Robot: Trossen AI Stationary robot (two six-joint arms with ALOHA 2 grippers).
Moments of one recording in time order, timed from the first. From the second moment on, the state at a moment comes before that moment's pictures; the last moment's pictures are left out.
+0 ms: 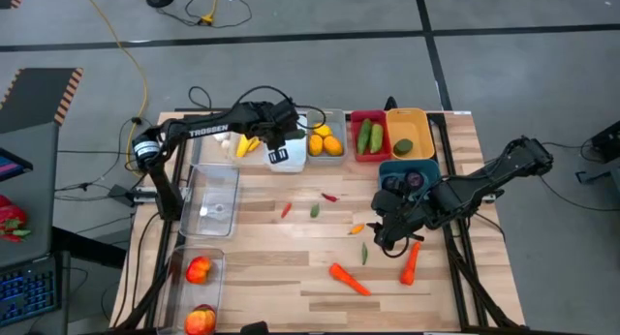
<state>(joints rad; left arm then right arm) 0.48 1.77 1.45 -0.89 -0.25 0.24 0.45 1.28 1.14 -0.93 0.42 0.76</state>
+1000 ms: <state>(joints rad) 0.48 1.77 1.45 -0.88 -0.32 0.24 0.50 1.48 1.14 -0.92 0.42 0.79</state>
